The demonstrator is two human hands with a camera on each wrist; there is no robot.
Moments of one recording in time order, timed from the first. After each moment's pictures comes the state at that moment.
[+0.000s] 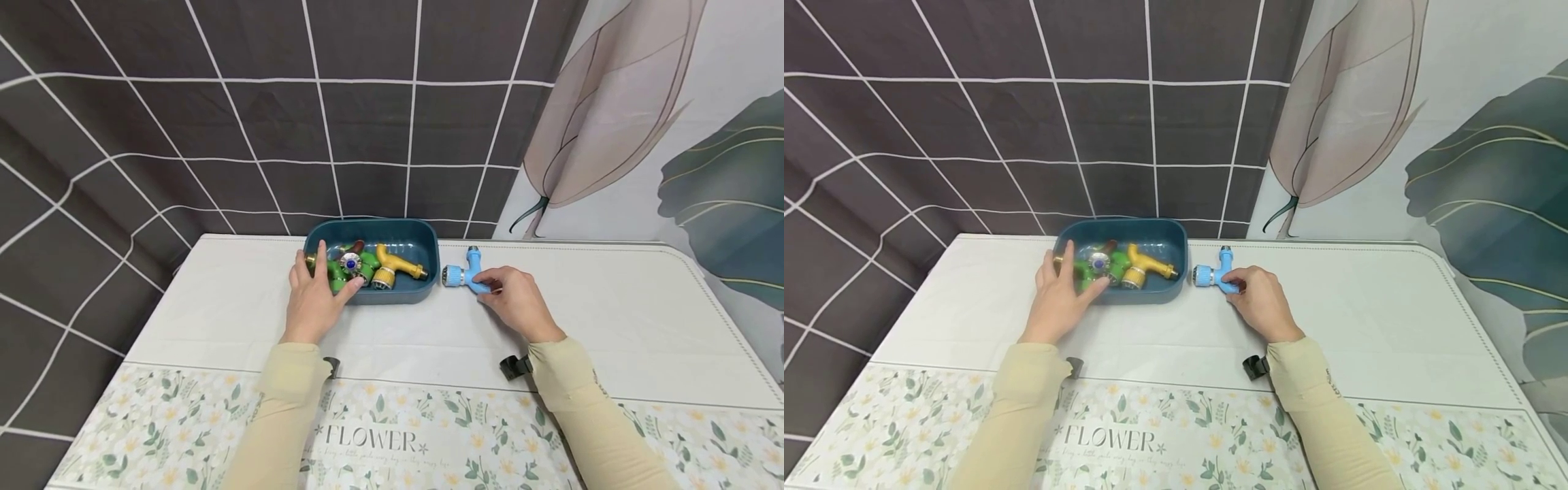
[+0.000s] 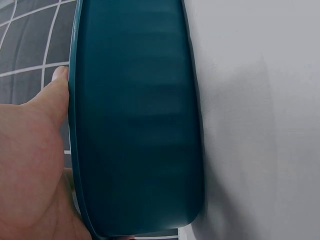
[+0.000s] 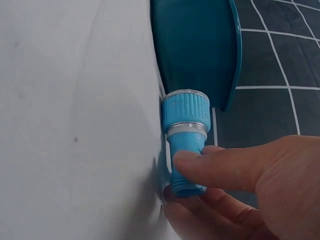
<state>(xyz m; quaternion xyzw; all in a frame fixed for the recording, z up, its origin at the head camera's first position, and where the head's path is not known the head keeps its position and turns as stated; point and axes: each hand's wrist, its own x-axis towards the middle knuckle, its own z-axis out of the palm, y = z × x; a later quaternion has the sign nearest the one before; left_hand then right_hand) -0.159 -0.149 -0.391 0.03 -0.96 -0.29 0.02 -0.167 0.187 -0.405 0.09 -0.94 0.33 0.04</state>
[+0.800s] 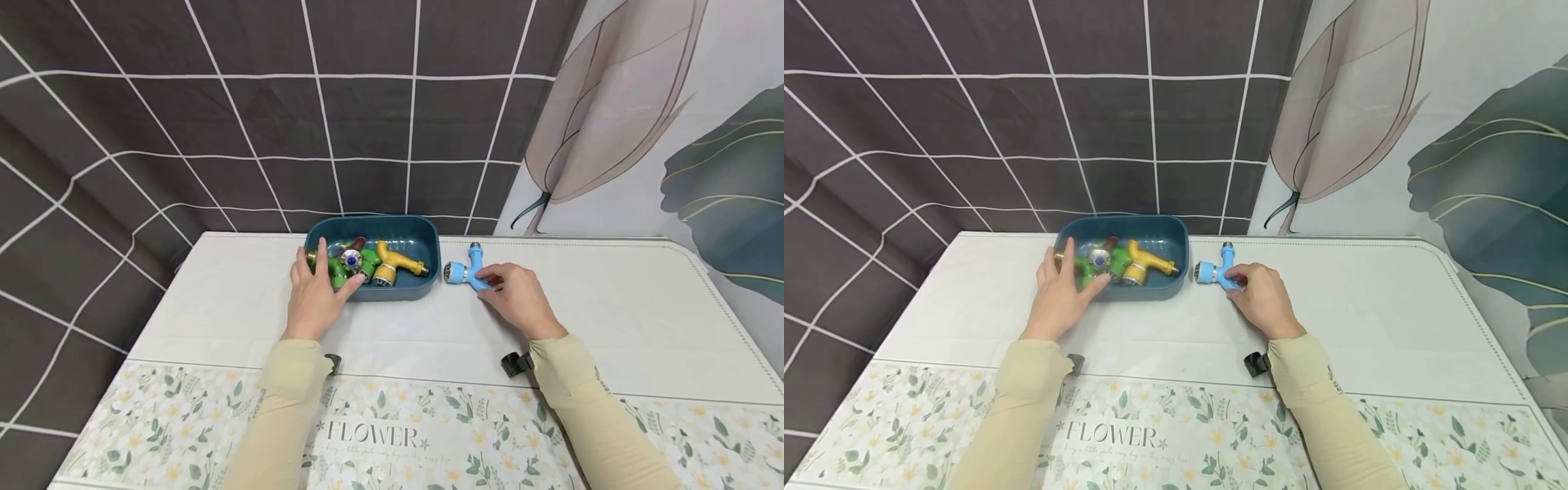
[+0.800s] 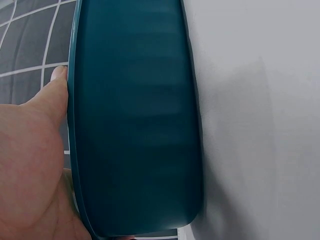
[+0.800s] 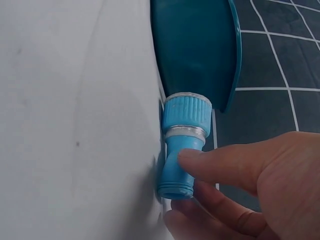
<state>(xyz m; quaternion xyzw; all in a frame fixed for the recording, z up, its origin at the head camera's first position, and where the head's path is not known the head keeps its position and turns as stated) -0.160 -0.149 -0.390 0.02 -0.96 -0.29 0.01 -0.168 0.186 -0.406 0.09 -0.94 0.32 0.05</state>
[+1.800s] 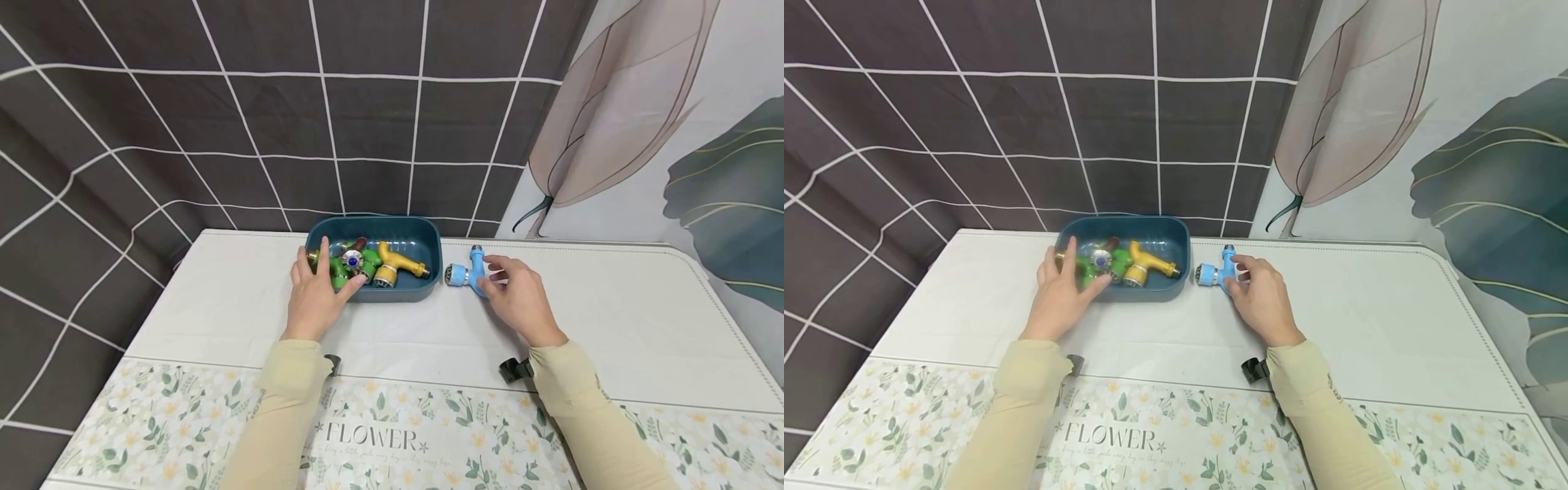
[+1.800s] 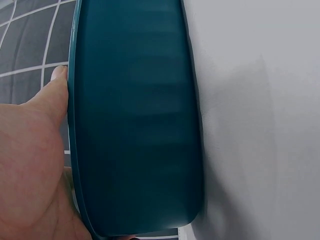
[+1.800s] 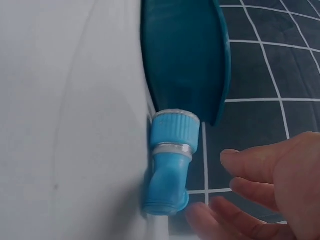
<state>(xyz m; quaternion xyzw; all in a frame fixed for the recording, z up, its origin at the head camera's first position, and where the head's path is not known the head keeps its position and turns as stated) -0.160 -0.150 -0.390 0.02 -0.96 -0.29 0.00 -0.166 0.178 -0.401 0.07 -0.92 0.36 0.11</state>
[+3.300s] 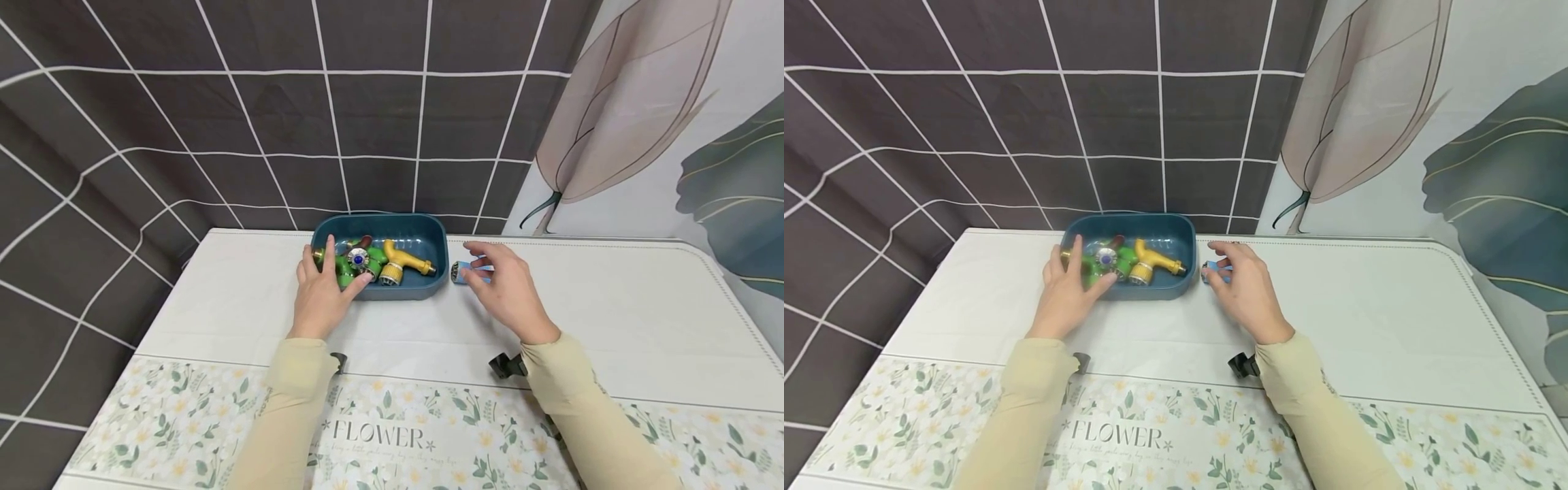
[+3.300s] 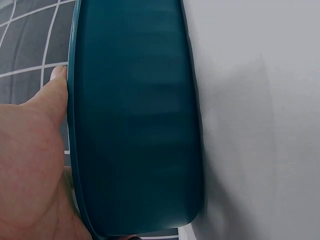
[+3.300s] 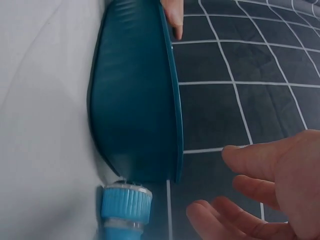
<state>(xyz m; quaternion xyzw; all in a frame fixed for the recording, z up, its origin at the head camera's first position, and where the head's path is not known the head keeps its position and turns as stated) -0.160 -0.149 -0.391 0.03 -0.96 -0.29 0.01 -0.164 0.147 -0.377 0.14 -0.89 0.41 0.13</state>
